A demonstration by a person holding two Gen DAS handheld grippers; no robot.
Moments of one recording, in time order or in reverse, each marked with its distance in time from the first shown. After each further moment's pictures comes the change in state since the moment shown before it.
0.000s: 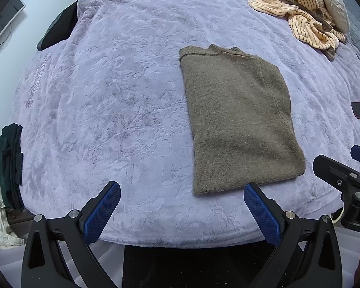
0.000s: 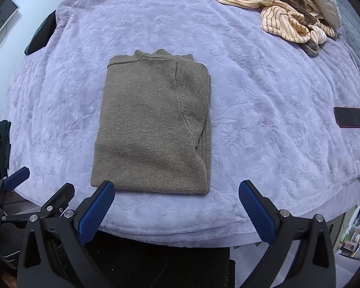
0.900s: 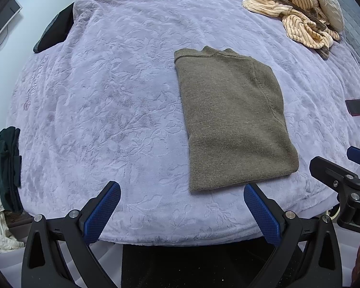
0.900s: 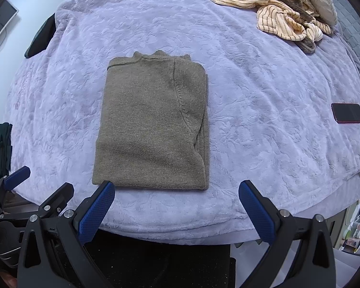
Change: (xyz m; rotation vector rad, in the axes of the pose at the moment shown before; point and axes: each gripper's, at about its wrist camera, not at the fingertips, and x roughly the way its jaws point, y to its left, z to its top) left arm -0.009 -0.001 -0.003 0.009 -0.007 -0.029; right arm -0.005 -0.001 -0.012 0.036 -0.014 0.002
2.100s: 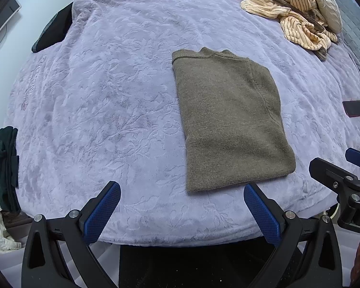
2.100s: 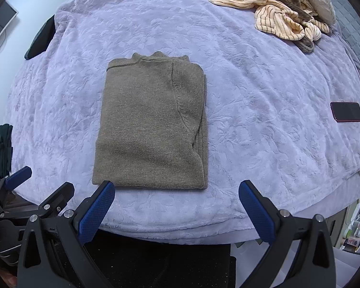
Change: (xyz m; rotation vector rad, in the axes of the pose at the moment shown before) left arm -0.002 -0.003 0.001 -0.003 -0.001 -0.015; right arm -0.003 -0.003 0.000 0.009 -0.004 0.002
